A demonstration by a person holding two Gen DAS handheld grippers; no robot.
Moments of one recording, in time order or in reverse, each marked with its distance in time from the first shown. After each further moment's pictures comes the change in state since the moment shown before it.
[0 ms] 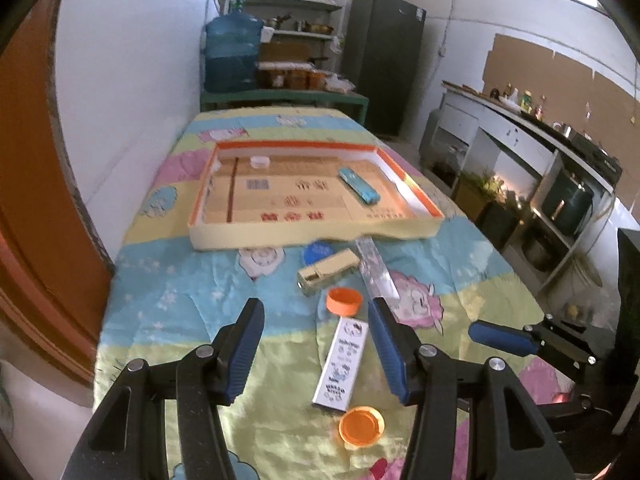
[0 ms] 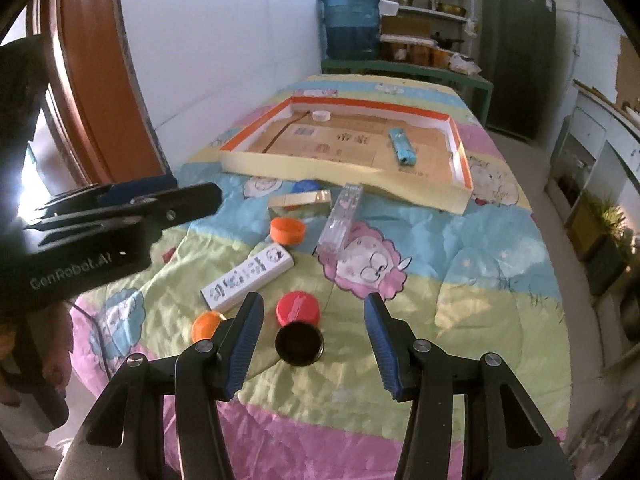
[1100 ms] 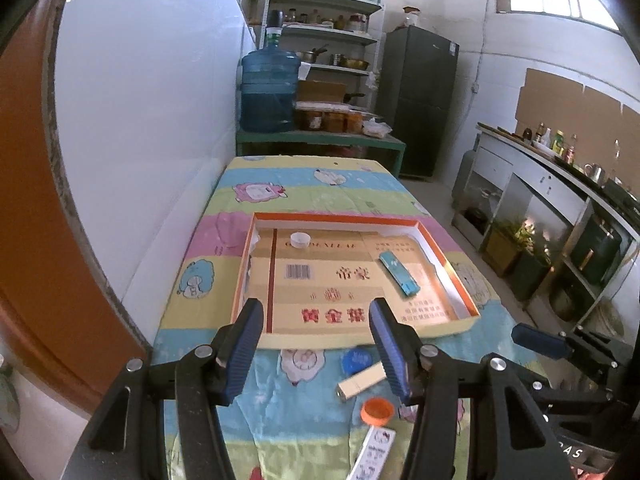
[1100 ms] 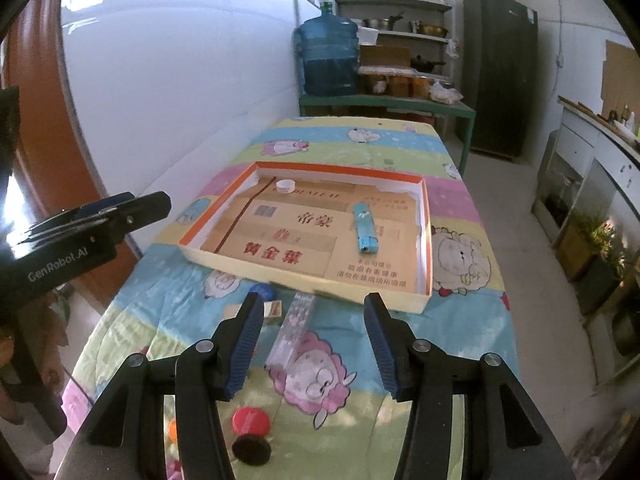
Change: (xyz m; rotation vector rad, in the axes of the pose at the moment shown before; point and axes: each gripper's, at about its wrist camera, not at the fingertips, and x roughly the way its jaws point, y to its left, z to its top) left arm -0.008 0.020 0.082 -0.065 -0.131 0.116; right arm -0.010 -0.041 0.084 0.035 -0.106 -0.041
